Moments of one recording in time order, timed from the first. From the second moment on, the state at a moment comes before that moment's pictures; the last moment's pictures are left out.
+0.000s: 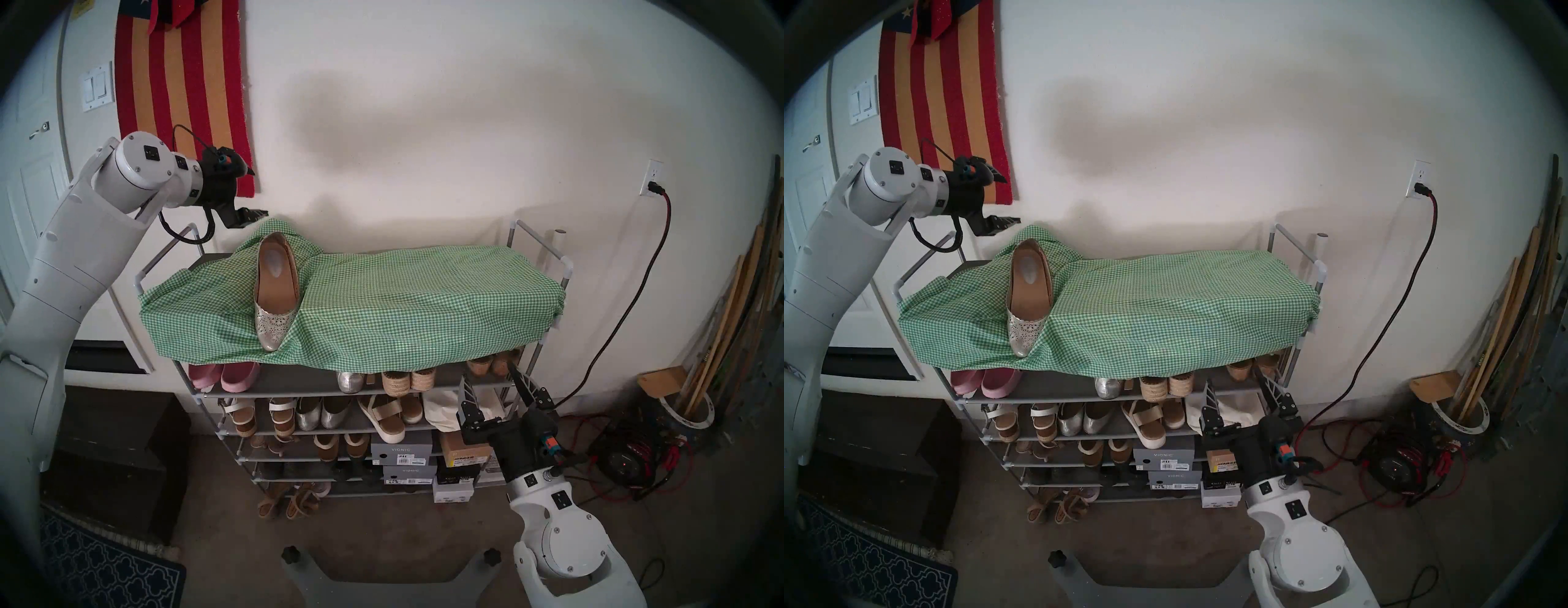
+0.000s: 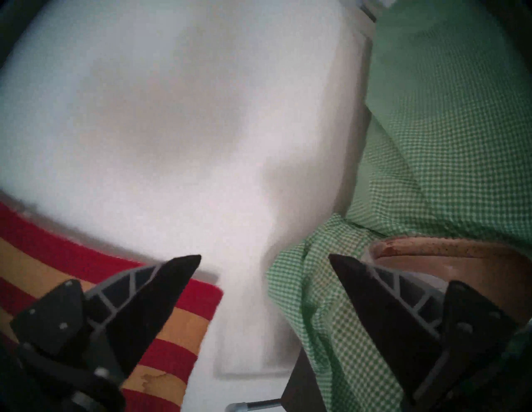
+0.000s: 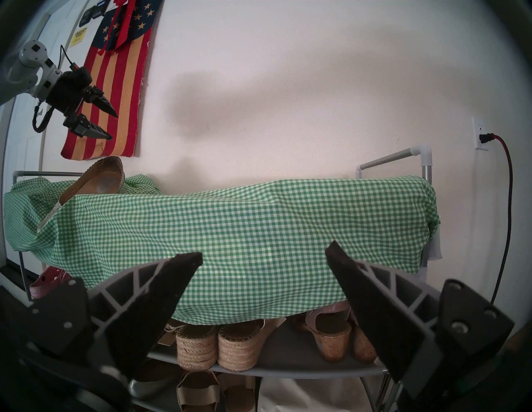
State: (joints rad) left arm 0.55 -0.72 -1.13 -1.41 0.13 0.31 -0.81; right arm -2.12 -1.40 1.43 -2.08 0.03 -0.27 -0.01
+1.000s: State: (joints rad) left arm 0.84 -0.60 -1.51 -1.51 -0.16 0.48 -0.62; right arm -2.12 -1.41 1.43 -2.08 0.03 -0.27 -0.01
